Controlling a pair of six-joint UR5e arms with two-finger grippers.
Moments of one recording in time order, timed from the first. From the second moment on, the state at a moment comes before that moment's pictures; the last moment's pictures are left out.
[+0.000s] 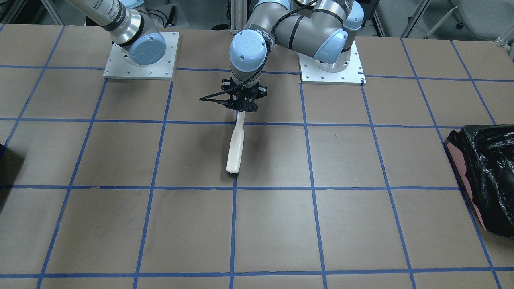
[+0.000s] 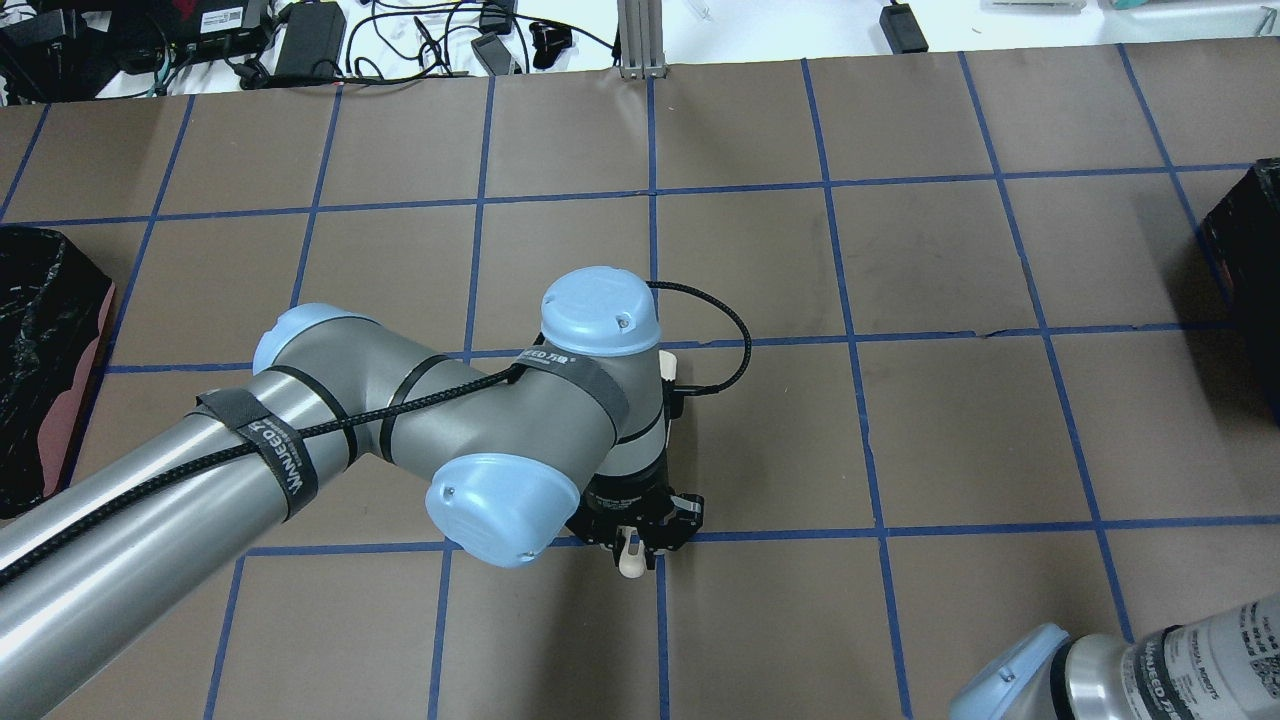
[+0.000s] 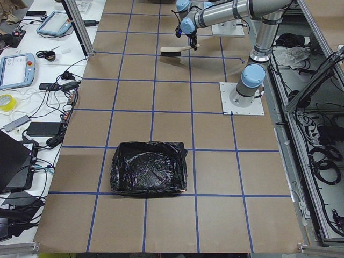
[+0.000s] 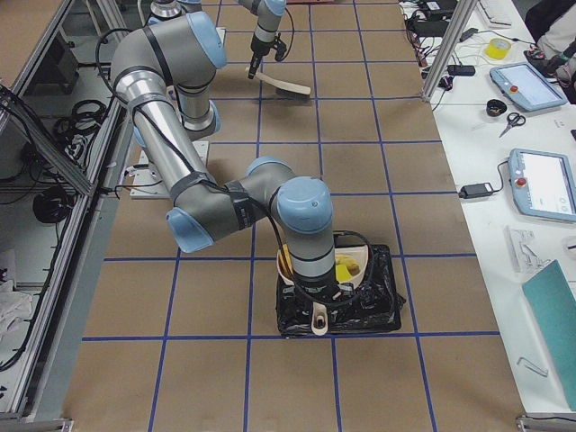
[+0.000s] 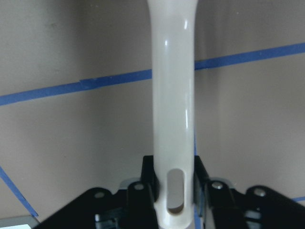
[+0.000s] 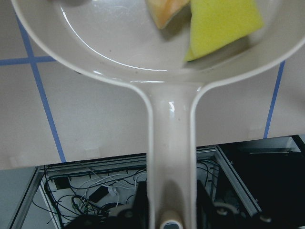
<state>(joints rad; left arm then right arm) -2.05 -1.73 -1.97 -1.33 1.39 -0.33 0.52 -1.08 1.14 -2.03 -1.65 -2.55</state>
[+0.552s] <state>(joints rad) -2.05 -1.74 -1.97 -1.33 1.38 -0.33 0.53 -1.05 1.13 -2.08 -1.72 -2.52</state>
